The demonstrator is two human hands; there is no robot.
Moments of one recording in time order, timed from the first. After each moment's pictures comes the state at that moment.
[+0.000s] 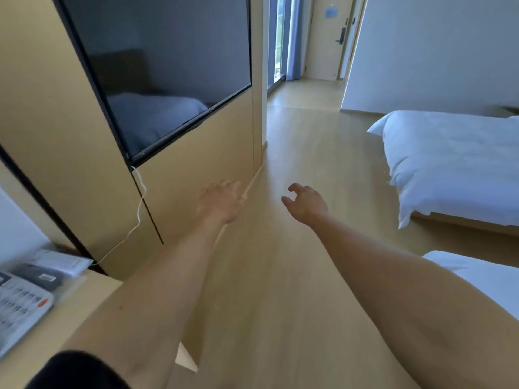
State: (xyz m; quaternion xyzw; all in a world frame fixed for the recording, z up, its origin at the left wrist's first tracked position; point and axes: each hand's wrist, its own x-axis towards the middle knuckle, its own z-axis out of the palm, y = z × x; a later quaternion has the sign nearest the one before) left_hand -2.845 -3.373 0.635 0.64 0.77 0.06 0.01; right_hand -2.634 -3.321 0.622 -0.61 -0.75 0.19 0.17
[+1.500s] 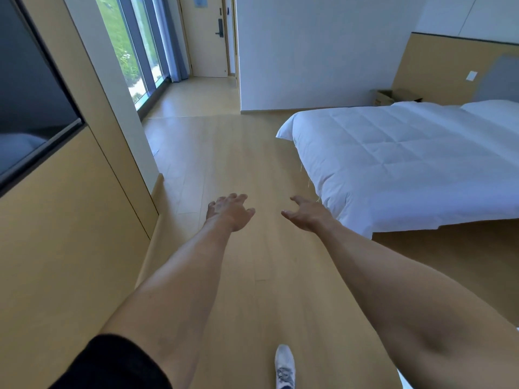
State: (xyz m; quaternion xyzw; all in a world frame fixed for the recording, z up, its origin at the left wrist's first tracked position) left_hand -2.607 -2.658 0.597 0.77 0.63 -0.01 0.13; right_hand -2.404 -2.695 0.590 -0.77 -0.60 0.21 0.08
